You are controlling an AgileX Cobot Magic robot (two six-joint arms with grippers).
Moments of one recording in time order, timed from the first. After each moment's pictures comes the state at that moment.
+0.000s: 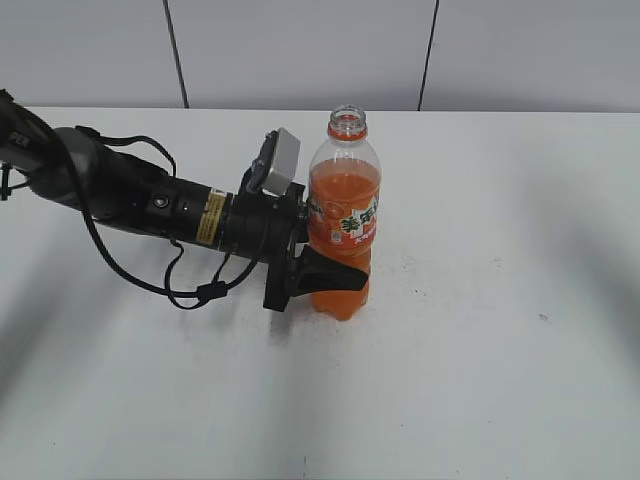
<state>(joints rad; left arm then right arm) -0.36 2.32 -1.31 1.55 -1.14 -0.75 0.12 1.37 -1.19 0.00 1.03 -0.10</state>
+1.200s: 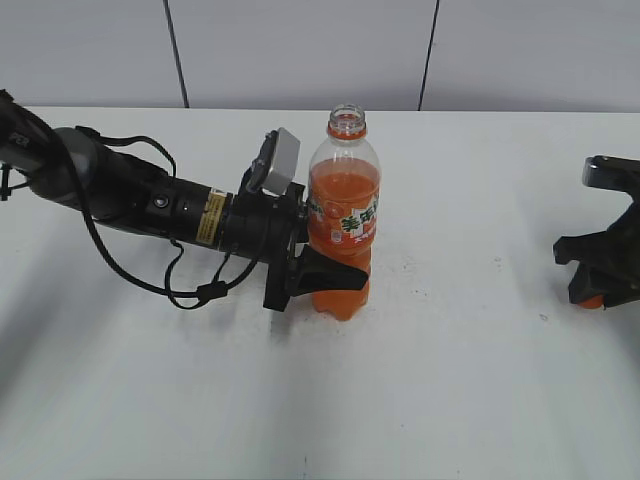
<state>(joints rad) -0.36 2.32 -1.31 1.54 -1.15 -0.75 -0.02 1.82 -0.89 0.17 0.49 -0.11</state>
